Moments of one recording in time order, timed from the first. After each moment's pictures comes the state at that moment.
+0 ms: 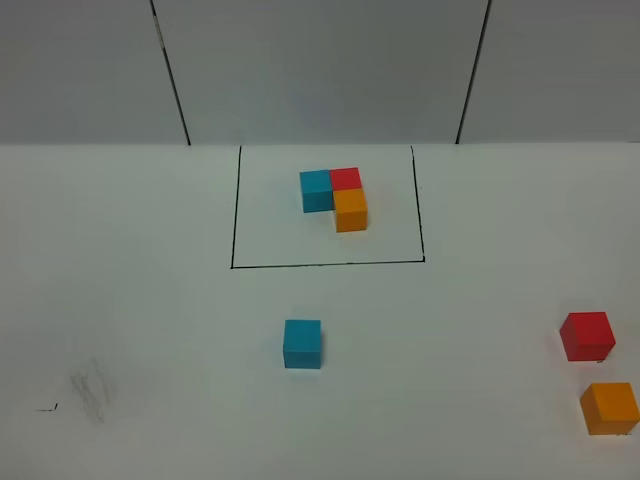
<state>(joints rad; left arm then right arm) -0.66 -0.01 -0.51 0.02 1.07 0.01 -0.09 0.05 -0.50 0.15 1.08 -0.17</state>
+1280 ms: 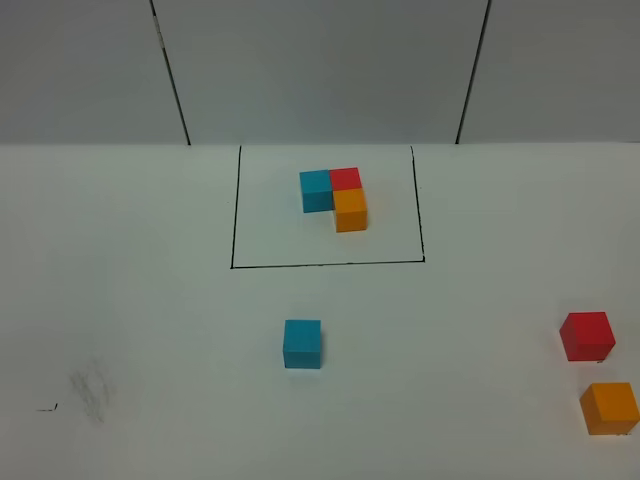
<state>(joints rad) 0.20 -0.01 -0.51 0.01 1.07 0.01 -0.09 0.05 -0.50 0.15 1.08 -0.17</state>
